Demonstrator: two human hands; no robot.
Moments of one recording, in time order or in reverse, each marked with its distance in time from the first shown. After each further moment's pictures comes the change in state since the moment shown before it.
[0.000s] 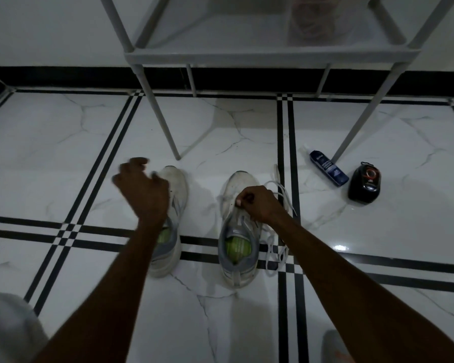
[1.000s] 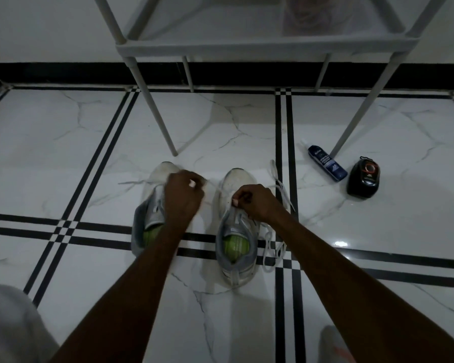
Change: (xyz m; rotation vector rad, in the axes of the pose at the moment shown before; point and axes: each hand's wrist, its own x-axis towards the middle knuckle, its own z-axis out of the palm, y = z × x) left_hand -0.036 0.007 0.051 -0.131 -0.434 0.105; right_hand -0.008 0.002 -0.001 0.047 -0.047 0.001
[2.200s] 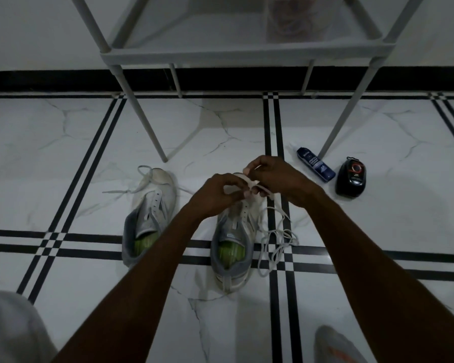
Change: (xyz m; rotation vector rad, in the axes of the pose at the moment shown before) left_hand 0.008 0.067 0.029 -0.295 -0.643 0.170; right_hand -0.021 -0.058 -0.091 0.322 -0.031 0.146
